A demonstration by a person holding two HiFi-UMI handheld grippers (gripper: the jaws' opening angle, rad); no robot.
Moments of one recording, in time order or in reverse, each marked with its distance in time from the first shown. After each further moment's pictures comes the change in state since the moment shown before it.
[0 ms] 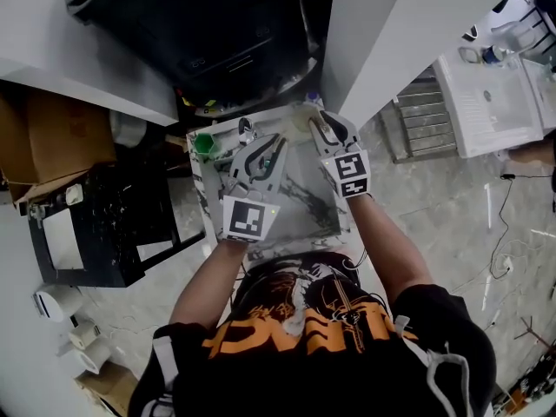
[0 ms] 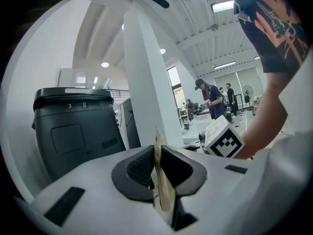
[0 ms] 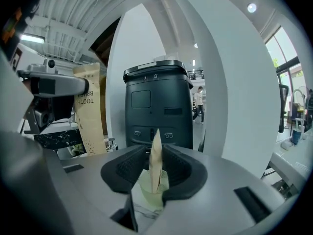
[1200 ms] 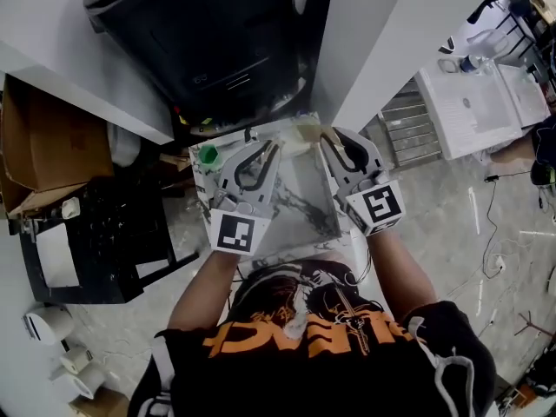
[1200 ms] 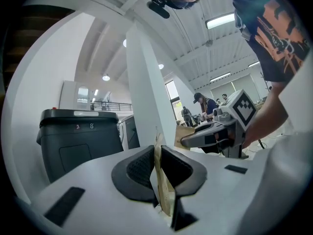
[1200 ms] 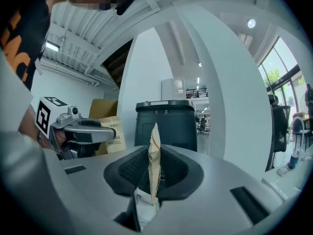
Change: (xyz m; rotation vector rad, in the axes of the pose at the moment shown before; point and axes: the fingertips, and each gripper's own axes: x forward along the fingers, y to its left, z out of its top) left arm -0.063 0.027 0.062 0.035 -0.180 -0.008; right arm -0.097 0.055 0.138 -0.064 -0.178 0.028
